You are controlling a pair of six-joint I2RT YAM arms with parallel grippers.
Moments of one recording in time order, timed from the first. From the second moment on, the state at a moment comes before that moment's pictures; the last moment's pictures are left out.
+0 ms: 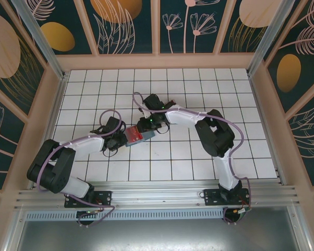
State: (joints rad) left arm -0.45 1.49 0.63 -0.25 -0.02 -0.93; right arm 0.77 2.09 1.51 -0.49 -0.38 0.39
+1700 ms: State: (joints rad) left arm -0.45 1.49 0.62 -0.22 -0.02 -0.93; right arm 0.88 2.18 1.63 -0.54 -0.30 0.41
